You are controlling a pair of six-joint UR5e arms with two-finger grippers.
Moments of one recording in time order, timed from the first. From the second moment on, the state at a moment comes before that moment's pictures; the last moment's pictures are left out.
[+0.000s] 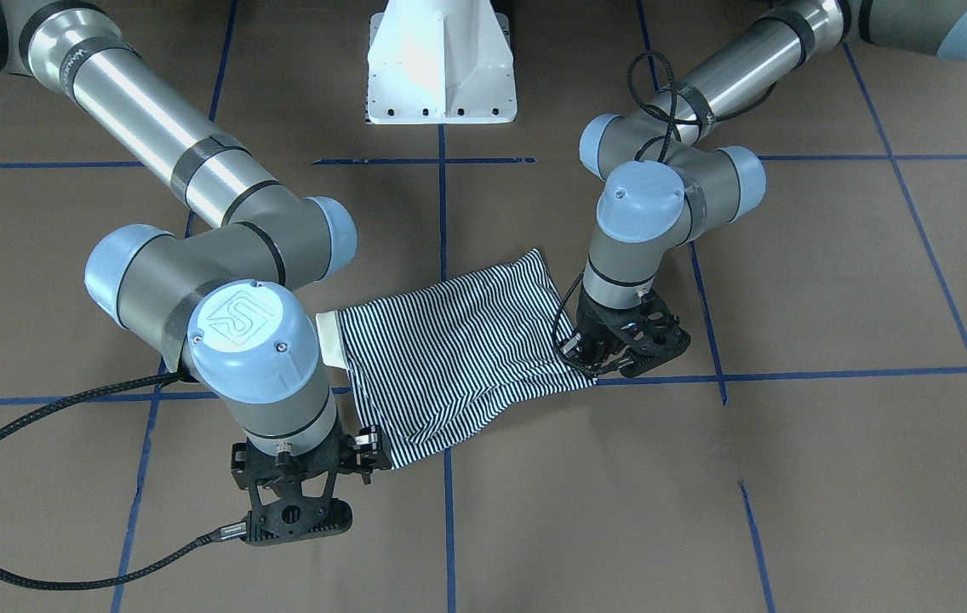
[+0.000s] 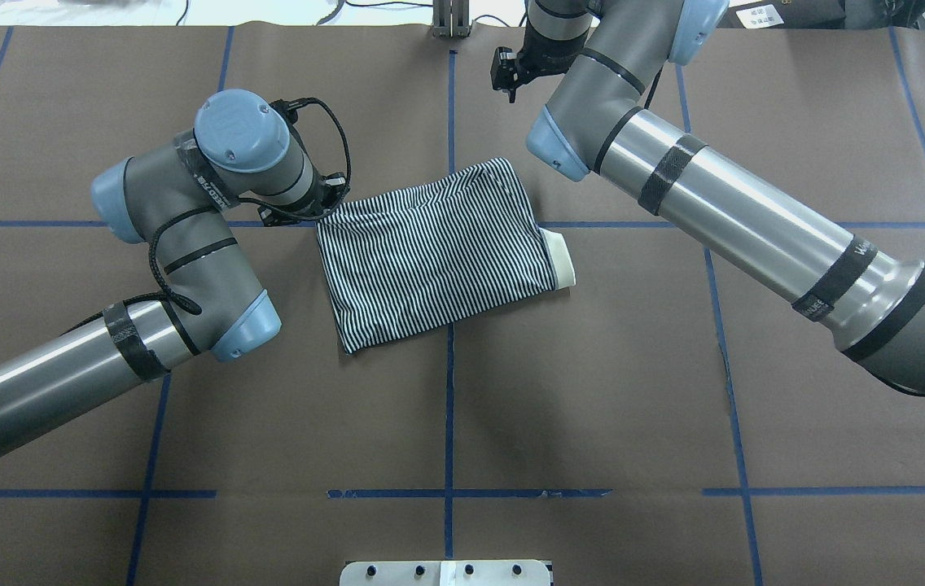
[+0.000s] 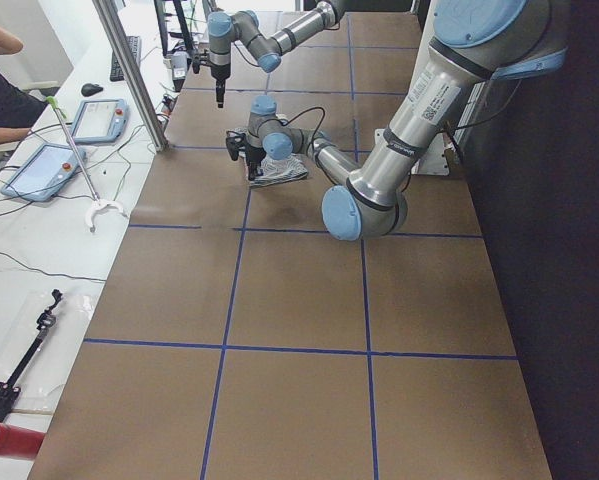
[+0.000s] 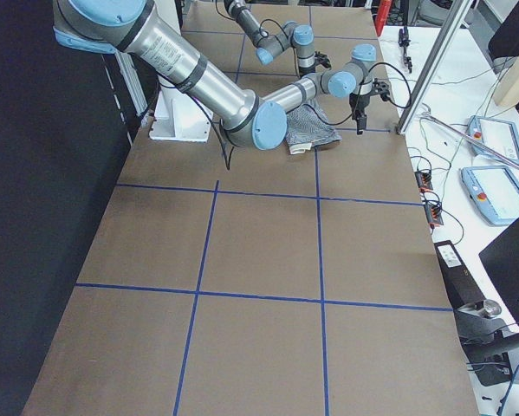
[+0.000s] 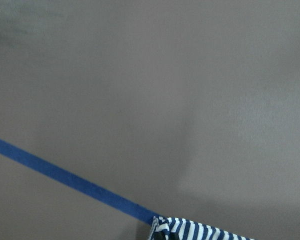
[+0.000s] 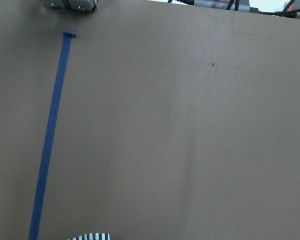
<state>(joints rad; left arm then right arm) -0.71 -2.25 -1.38 -1.87 -1.83 -1.50 0.88 -0.52 0.96 -1.35 1.98 0.80</state>
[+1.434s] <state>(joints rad) -0.98 -2.07 -1.57 -1.85 -1.97 -1.03 1.04 -0.76 1.24 -1.44 2.19 0.72</state>
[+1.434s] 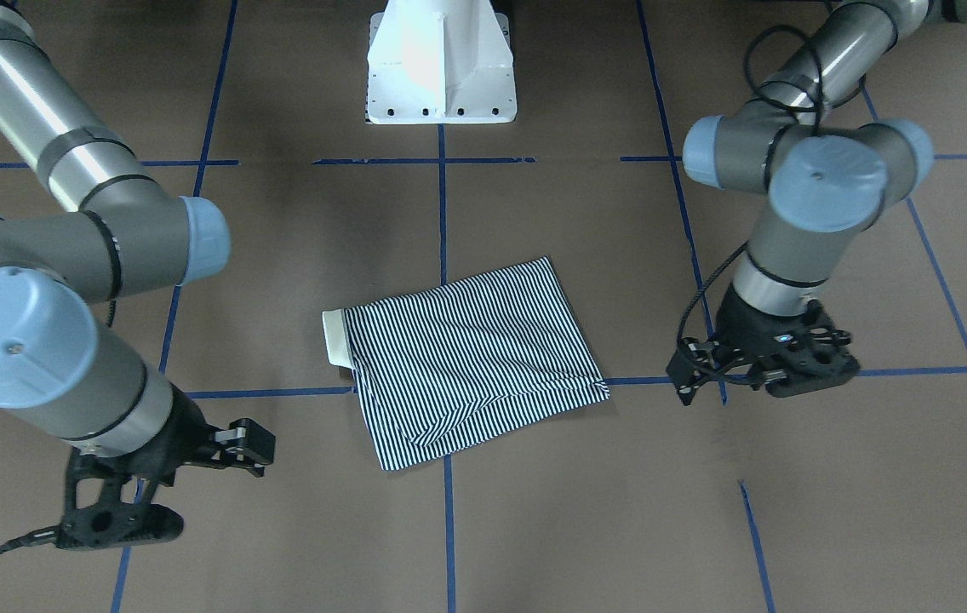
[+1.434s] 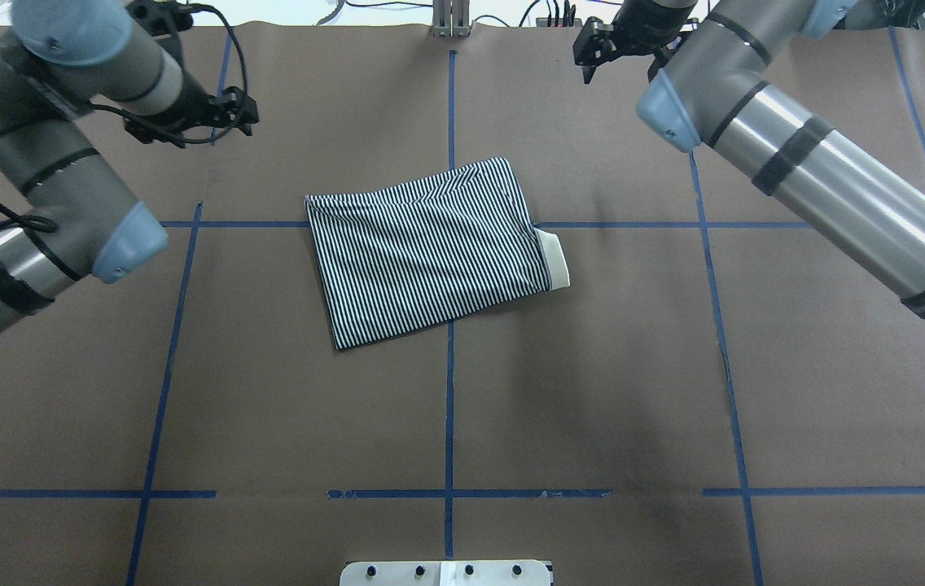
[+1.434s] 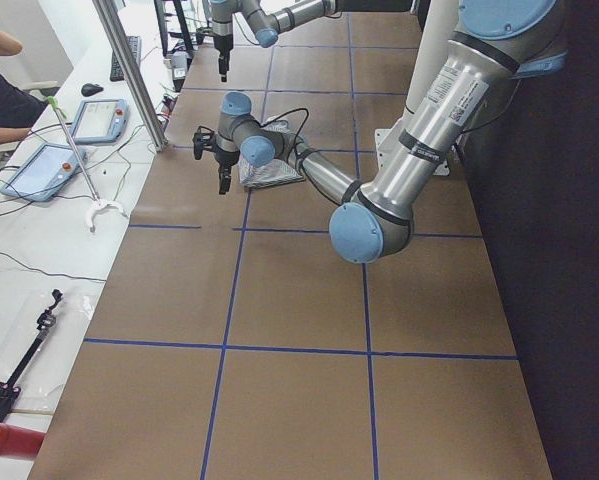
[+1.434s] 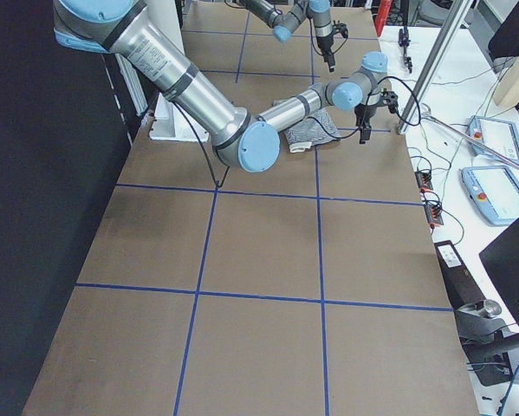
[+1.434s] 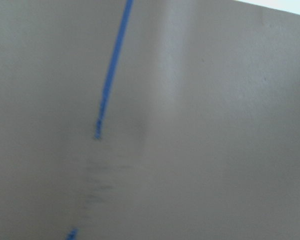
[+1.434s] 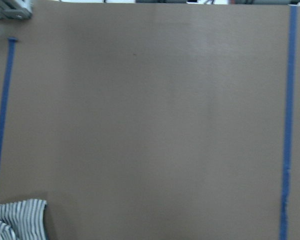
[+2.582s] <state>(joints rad) -1.59 -1.58 -1.61 -1.86 -2.26 0.26 1.60 -1.55 1.69 -1.74 2.36 -0.25</state>
